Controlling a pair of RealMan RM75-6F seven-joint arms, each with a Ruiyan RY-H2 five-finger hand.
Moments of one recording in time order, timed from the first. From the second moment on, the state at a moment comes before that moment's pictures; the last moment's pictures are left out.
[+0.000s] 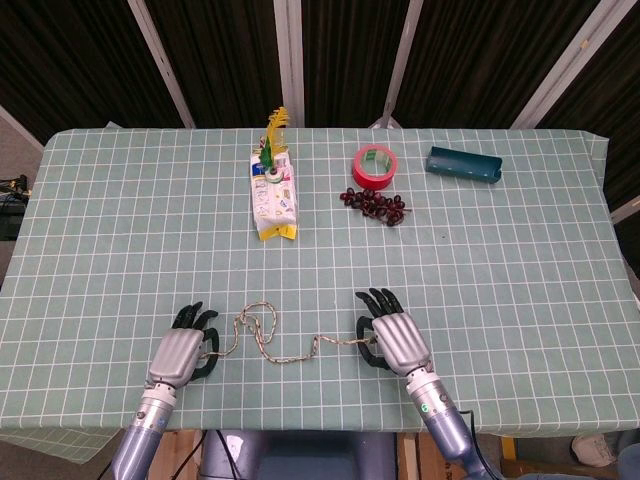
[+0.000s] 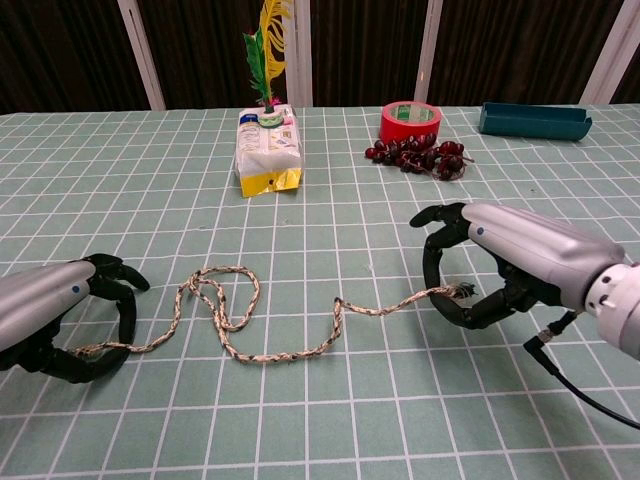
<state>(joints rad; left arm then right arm) -0.31 -1.67 -0.02 -1.69 1.22 1.26 0.55 0.47 -1.62 0.09 -1.78 -1.21 1.17 -0.44</state>
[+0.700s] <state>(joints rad) -0.33 -1.50 -0.12 -1.80 1.23 1.30 0.51 0.46 -1.53 0.11 -1.81 -1.22 1.20 -0.43</state>
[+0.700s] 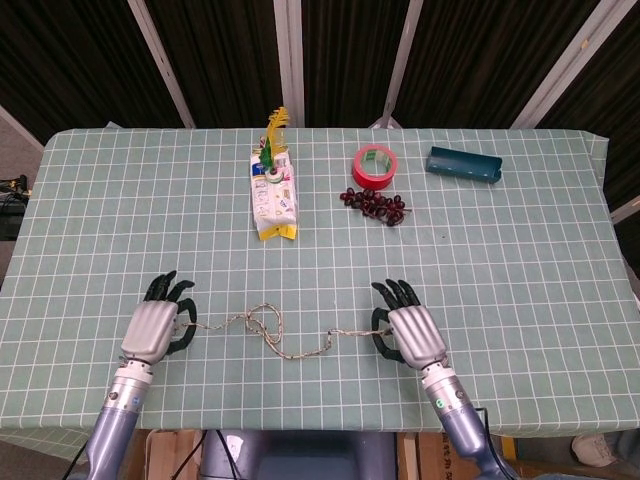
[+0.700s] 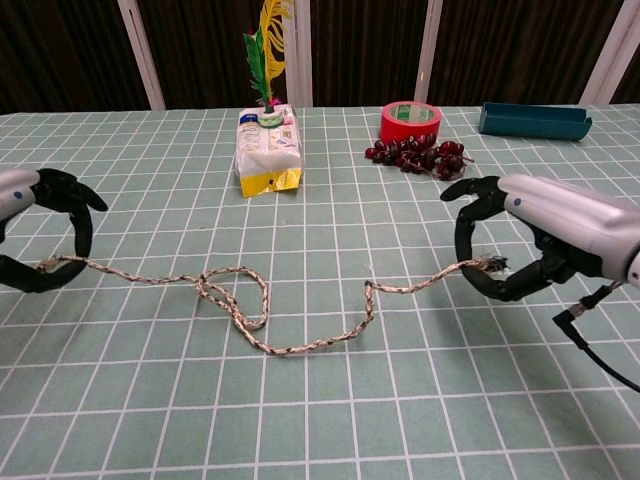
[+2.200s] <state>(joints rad) -0.29 -1.26 -0.11 -1.76 1.24 1.30 0.31 0.38 -1.27 0.23 -1.68 -1.06 1.24 -0.23</state>
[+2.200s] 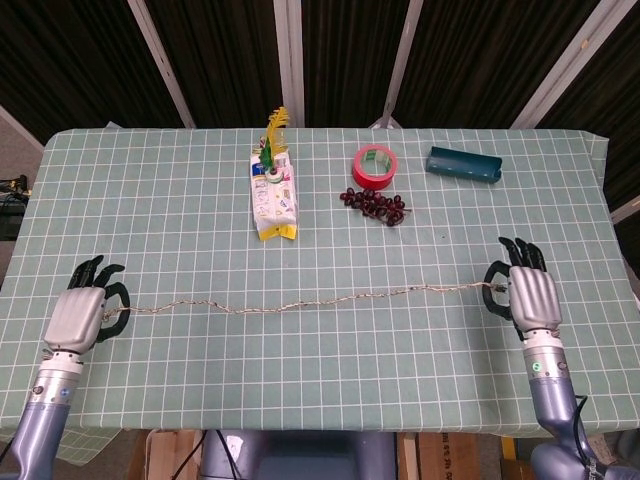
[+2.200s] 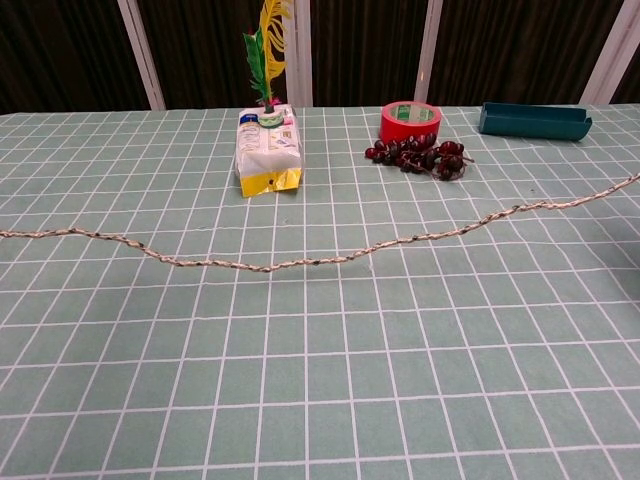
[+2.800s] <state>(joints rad) -0.31 -1.31 -0.10 -1.67 1.20 1.27 0.32 0.36 -1.28 0.21 -1.59 -1.02 1.21 -0.21</state>
